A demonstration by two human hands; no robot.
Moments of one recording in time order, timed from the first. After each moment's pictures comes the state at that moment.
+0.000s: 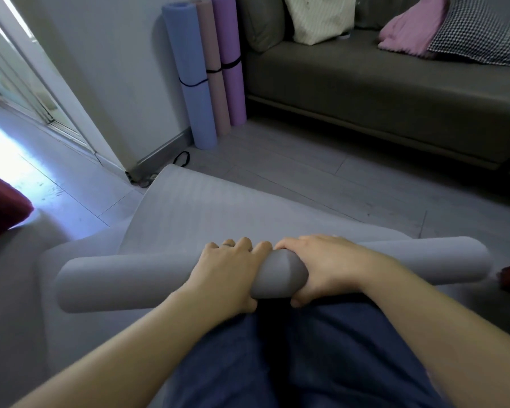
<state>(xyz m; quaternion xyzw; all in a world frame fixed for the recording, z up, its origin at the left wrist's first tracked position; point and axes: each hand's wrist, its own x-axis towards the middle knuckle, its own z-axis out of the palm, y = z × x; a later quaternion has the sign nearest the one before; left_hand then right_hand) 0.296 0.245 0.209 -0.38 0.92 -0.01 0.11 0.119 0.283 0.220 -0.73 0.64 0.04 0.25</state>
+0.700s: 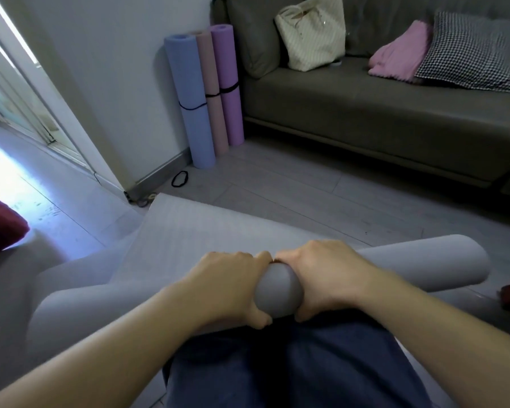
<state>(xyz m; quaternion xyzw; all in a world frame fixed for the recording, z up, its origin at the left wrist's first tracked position) 0.286 0.232 0.254 -0.34 0.93 0.07 0.14 0.122 0.275 0.246 -0.76 0.63 0.07 0.14</state>
